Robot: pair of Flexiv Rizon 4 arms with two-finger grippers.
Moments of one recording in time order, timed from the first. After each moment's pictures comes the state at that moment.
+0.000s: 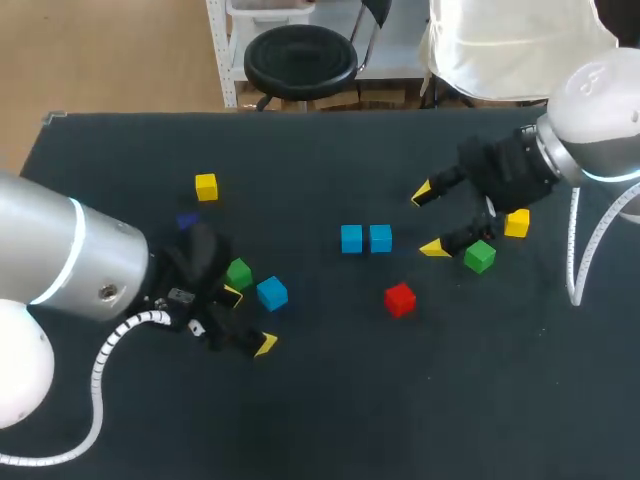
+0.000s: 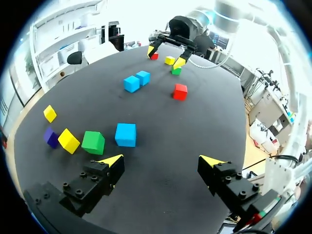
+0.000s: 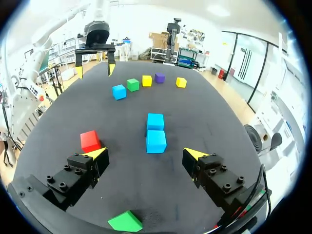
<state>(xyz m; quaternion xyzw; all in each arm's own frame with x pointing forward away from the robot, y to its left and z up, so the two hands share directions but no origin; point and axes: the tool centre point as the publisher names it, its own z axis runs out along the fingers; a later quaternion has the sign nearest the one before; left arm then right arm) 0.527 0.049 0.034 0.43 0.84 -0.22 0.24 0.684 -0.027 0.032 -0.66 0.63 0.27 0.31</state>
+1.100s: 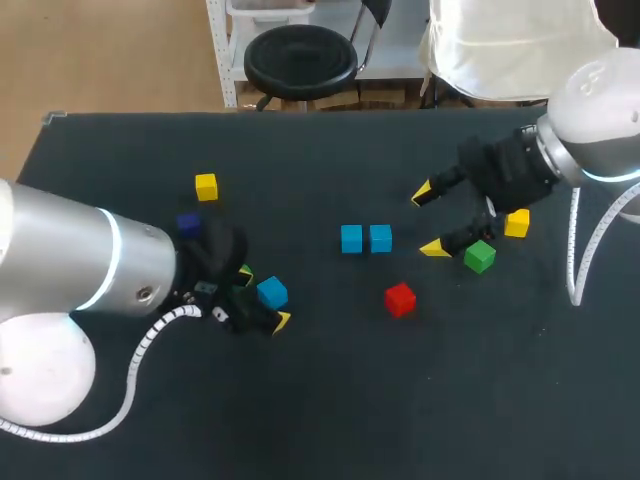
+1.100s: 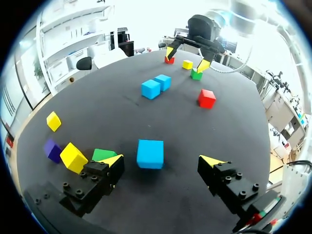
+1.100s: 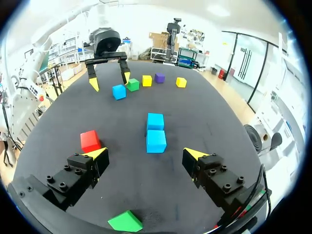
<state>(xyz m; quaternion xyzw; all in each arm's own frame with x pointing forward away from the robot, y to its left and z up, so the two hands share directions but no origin) 0.581 0.038 0.006 0.41 0.85 -0.19 0.29 0.684 -0.027 0.032 -0.66 0.63 0.27 0.31</state>
